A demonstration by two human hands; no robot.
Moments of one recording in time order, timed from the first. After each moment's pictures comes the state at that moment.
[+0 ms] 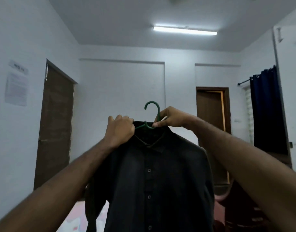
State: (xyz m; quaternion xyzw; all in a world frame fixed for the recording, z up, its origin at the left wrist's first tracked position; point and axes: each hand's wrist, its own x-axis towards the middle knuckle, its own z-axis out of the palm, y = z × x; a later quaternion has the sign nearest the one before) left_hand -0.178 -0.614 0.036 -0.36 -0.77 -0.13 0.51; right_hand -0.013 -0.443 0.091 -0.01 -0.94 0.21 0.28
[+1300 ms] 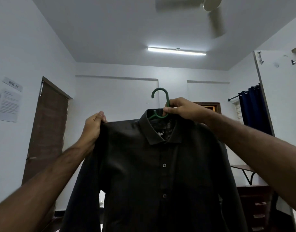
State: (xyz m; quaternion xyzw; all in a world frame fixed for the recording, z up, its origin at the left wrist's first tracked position) left_hand -0.185 -0.663 0.094 -0.43 -0.50 -0.73 0.18; right_hand 0.061 -0.440 0.169 0.03 -0.91 0.20 0.37
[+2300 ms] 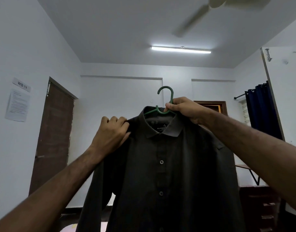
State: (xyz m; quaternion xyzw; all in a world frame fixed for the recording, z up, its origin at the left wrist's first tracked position) left_hand -0.179 -0.660 0.073 -0.38 -0.58 0.01 0.72; right_hand 0.041 -0.456 0.163 0.01 -0.85 0.36 0.39
